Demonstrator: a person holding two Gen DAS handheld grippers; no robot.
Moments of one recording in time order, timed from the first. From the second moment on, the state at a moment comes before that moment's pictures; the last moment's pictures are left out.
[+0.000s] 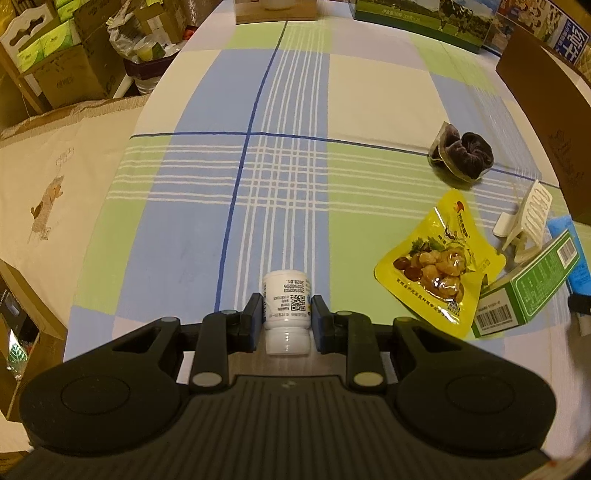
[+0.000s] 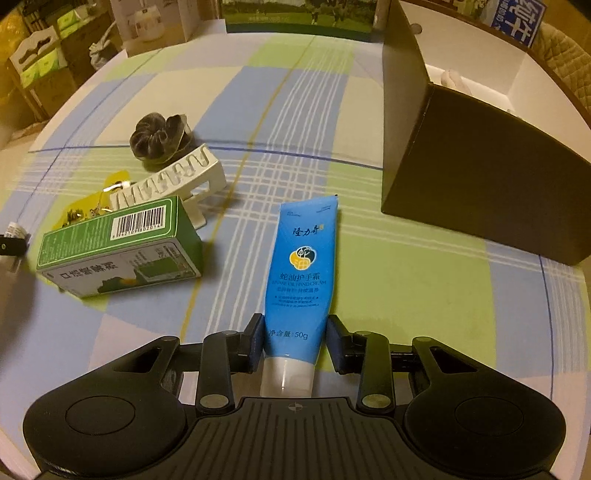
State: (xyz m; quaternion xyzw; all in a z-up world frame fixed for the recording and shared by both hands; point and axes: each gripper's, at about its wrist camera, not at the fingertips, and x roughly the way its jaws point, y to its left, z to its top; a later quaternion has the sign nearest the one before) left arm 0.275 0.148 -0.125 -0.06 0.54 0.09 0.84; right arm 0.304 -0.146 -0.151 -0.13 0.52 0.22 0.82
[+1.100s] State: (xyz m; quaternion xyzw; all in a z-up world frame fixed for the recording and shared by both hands) left arm 0.283 0.025 -0.012 -0.05 0.44 -0.02 0.90; right arm 0.312 -0.239 -0.037 -0.02 0.46 0.29 0.84
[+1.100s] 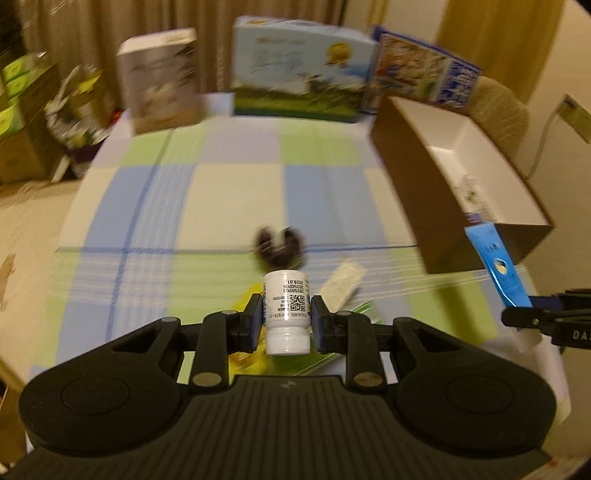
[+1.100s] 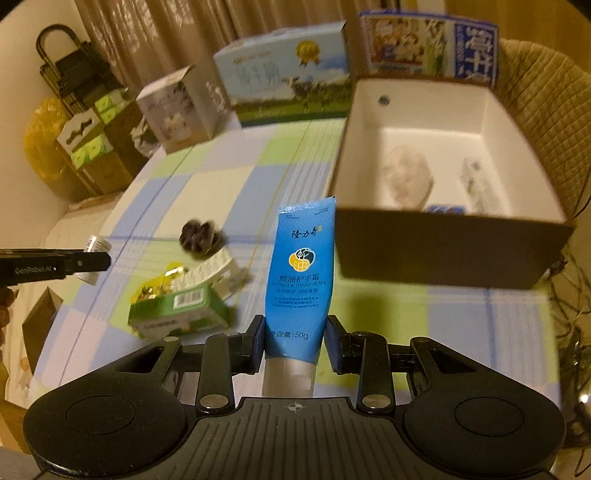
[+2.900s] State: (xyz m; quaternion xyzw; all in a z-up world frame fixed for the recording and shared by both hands) left arm 0.548 -0.220 -0.053 0.03 0.48 -0.07 0.87; right arm 0.571 -0.324 -0.063 0.02 0.46 0.24 0.85
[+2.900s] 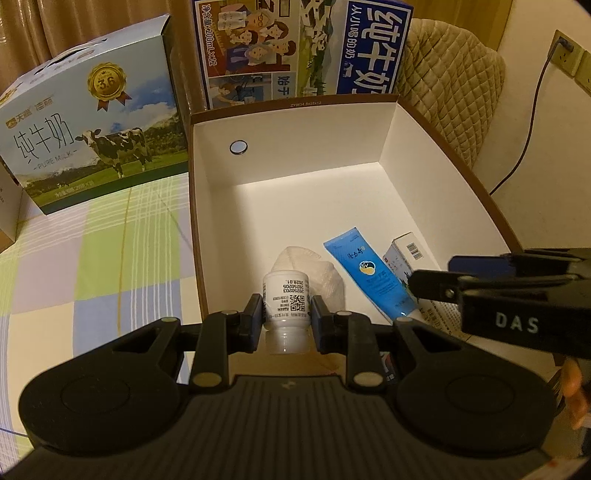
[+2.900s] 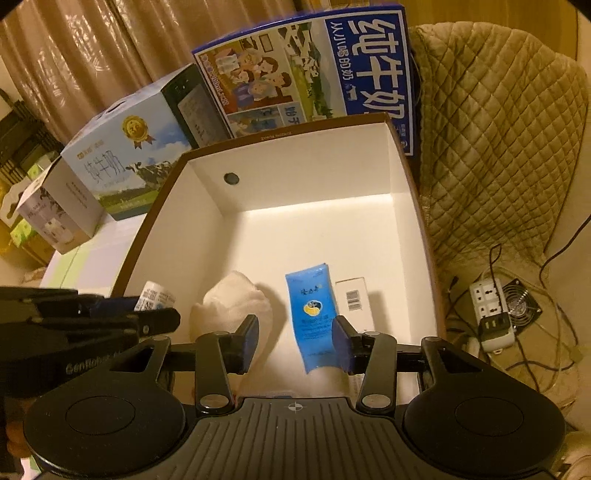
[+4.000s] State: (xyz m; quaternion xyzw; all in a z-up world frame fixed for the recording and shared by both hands) left arm 0.479 -0.198 -0.004 0.00 0.46 -0.09 0.89; right arm 0.499 -0.354 -0.023 0.03 0.45 0.24 0.86
